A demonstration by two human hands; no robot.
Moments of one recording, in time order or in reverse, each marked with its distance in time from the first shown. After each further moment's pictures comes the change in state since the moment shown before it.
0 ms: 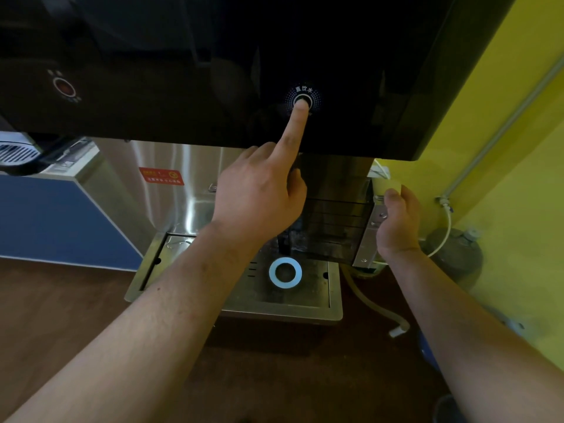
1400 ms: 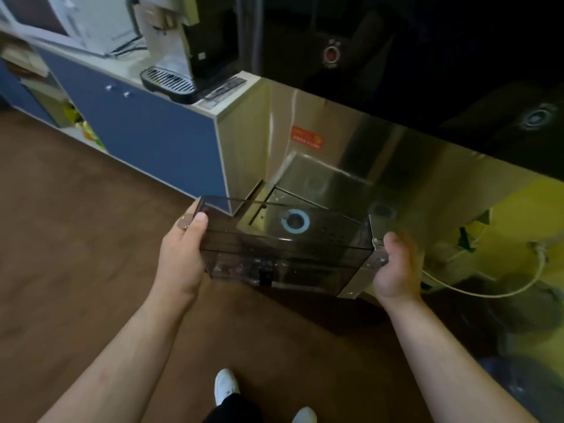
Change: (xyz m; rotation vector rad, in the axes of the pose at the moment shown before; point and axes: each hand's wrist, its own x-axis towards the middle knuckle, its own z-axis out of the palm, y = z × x) left_hand -0.243 -0.123 -0.180 -0.773 0.384 -1.226; right_hand -0.185 -0.033 0.139 0.034 -0.432 0.214
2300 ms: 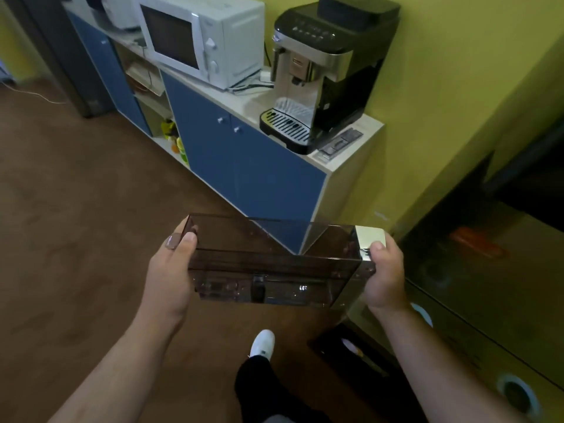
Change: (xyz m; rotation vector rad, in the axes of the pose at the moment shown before) left_hand 0.211 0.020 -0.233 -0.037 0.255 0.017; right_hand 0.102 0.023 0.355 0.072 -0.296 0.054
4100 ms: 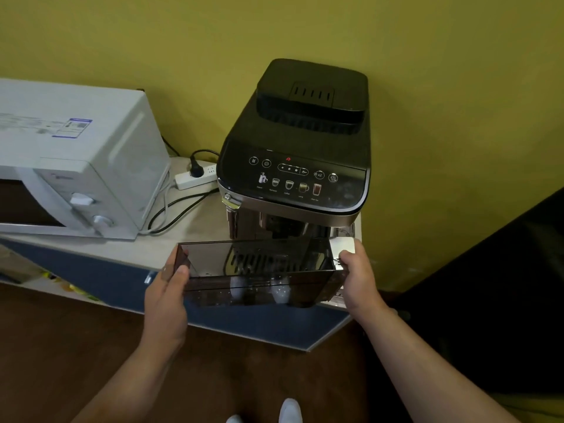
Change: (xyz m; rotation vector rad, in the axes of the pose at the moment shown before) left_hand 0.563 0.029 0.171 0.237 -0.430 0.077; right_hand 0.444 0.034 0.174 0.005 0.478 0.271
